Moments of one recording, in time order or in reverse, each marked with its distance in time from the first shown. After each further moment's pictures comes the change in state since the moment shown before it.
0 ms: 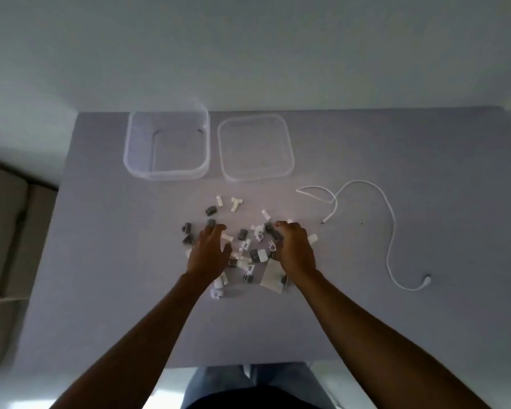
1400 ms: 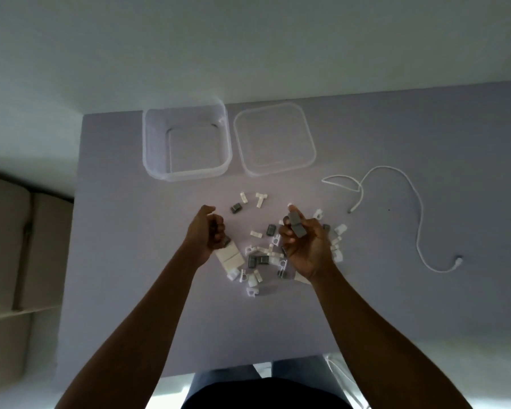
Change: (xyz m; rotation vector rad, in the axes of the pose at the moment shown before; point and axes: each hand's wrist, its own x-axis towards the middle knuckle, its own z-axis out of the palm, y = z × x) left_hand 0.047 -0.053 -0.075 -1.220 -0.234 -0.636; right_hand -0.003 -0.061 0.019 2.128 -0.274 0.434
